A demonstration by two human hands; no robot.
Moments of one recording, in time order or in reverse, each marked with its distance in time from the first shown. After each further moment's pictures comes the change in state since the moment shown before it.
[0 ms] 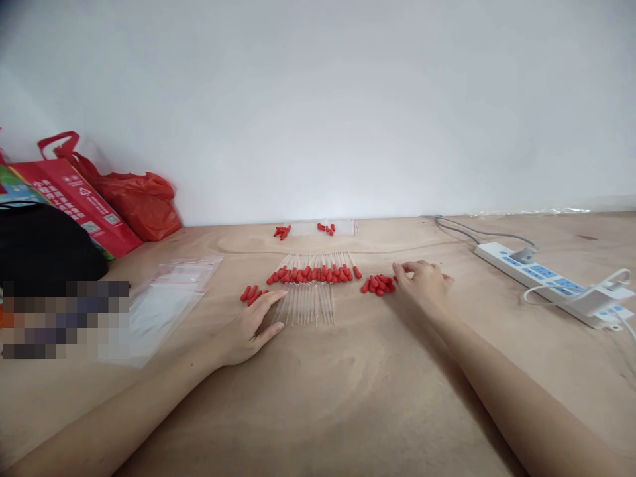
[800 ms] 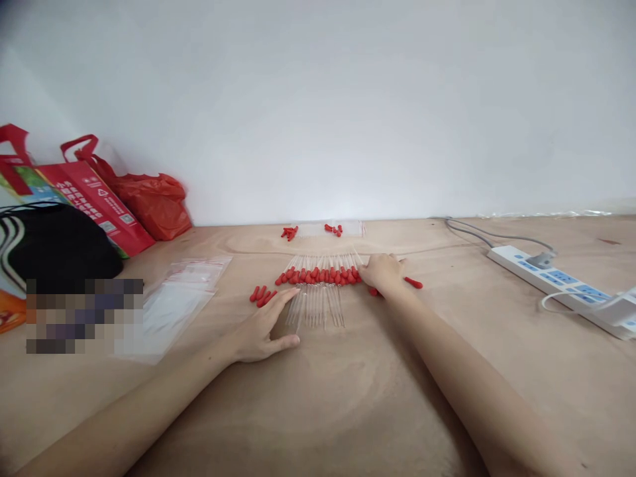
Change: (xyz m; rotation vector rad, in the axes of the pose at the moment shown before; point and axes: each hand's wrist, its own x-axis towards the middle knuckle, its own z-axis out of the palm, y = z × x) left_hand 0.005 -0.001 0.000 -0.087 -0.118 -0.003; right_hand 0.025 -0.087 0.028 -0.214 -0.313 -0.066
